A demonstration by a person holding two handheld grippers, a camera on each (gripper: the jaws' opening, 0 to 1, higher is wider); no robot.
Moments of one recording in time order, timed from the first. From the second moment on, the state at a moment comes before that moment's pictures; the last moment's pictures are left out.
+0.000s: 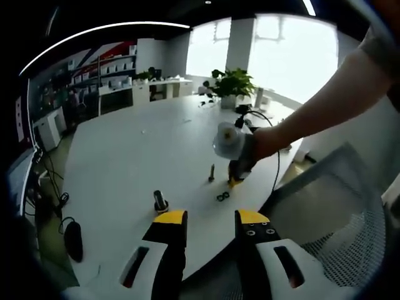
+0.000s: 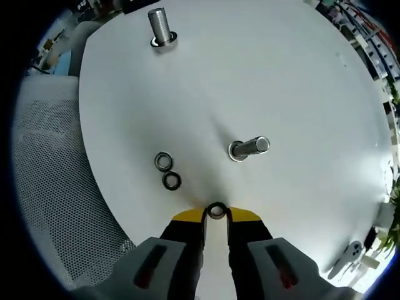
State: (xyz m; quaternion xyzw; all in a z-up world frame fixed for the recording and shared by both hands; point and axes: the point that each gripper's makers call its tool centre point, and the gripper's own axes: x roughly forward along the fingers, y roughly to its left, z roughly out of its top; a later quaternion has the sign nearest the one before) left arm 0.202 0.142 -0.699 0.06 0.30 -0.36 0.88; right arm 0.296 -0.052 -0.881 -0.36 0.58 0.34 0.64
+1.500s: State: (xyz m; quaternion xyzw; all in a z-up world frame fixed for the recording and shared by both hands) left arm 0.203 0.141 -0.694 0.05 0.29 -0.36 0.89; right arm 0.299 -0.051 -0.864 -0.27 0.52 0.32 0.75
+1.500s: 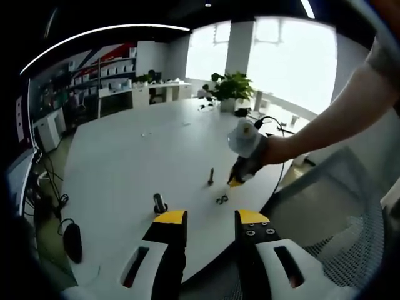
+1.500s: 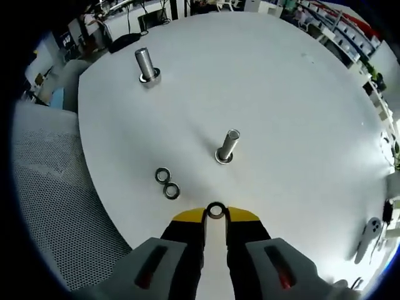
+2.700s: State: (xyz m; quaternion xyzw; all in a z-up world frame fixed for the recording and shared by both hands) left arm 0.203 0.140 -0.690 0.05 0.28 -0.36 0.89; right arm 0.341 -0.011 -0.810 -0.30 0.40 0.36 0.79
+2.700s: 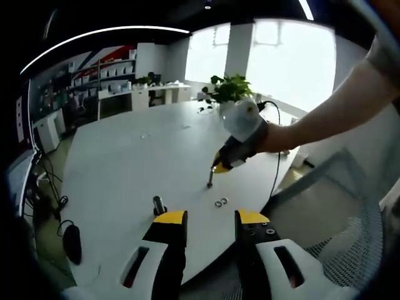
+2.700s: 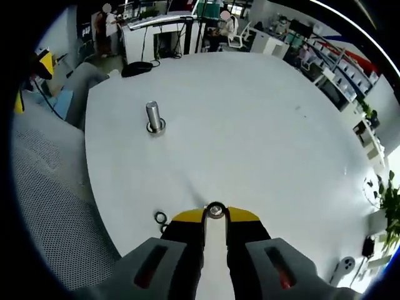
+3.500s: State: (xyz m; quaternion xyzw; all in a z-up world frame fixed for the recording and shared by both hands) left arm 0.203 0.140 -0.689 0.04 0.28 -0.36 0.89; right arm 0.344 -0.011 -0.817 -0.31 0.42 0.36 0.77
